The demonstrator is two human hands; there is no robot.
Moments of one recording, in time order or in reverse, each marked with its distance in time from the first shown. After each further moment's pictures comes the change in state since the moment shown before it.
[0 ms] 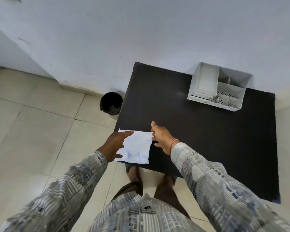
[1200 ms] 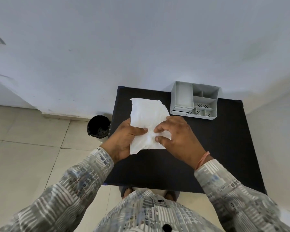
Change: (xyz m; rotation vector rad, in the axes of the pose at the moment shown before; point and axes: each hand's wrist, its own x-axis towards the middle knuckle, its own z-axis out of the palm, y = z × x) left_hand -0.078 0.104 0.057 -0.180 -0.525 0.470; right_hand -0.151 -0.050 -0.080 -0.812 0.472 -0.882
